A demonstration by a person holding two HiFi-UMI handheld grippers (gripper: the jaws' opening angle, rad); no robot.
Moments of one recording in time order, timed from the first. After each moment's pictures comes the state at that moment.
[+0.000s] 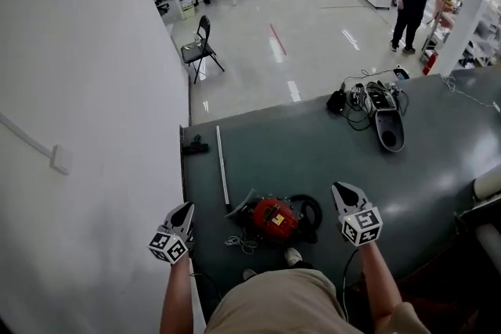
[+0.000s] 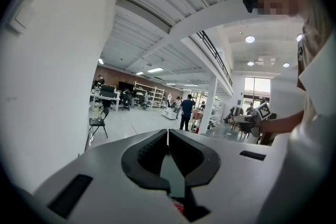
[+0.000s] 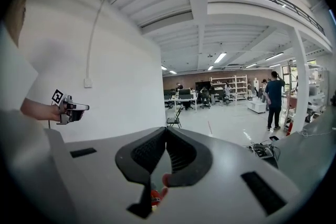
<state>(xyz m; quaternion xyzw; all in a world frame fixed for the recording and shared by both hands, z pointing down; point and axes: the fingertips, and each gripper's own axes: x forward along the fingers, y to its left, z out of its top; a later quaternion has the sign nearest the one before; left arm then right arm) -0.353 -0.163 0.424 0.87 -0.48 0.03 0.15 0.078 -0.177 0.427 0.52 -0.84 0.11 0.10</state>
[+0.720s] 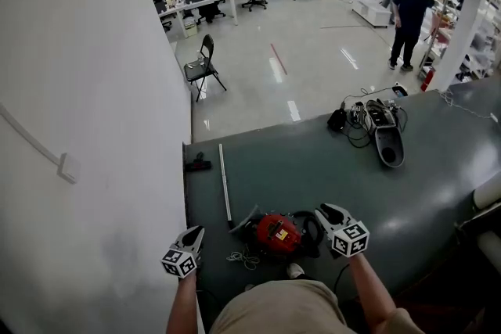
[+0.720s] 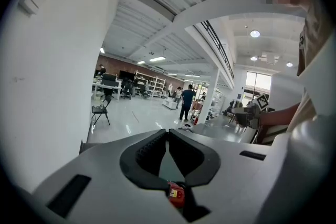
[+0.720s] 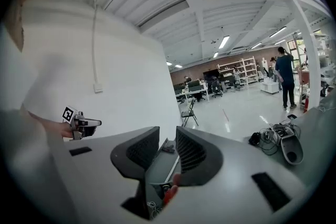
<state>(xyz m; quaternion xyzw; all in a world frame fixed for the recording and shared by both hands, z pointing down) -0.384 -0.135 0.498 0.86 -0.47 0.08 0.19 0.008 -0.161 0.479 0.46 -0.86 0.19 0.07</state>
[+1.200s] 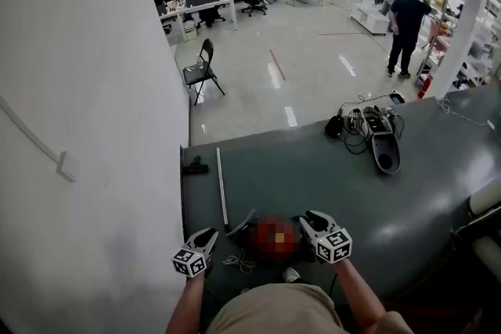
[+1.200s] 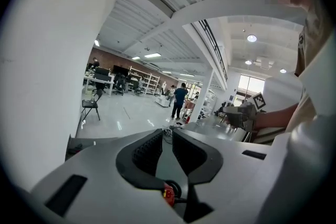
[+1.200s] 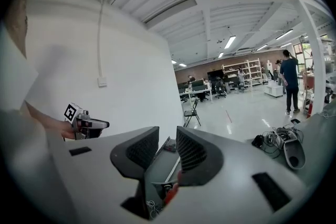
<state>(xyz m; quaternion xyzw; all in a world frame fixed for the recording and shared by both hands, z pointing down) -0.342 -0.135 0.525 0.88 -0.42 0.07 0.21 -0.037 -0.156 0.493 0.45 -0.87 0.17 0.09</state>
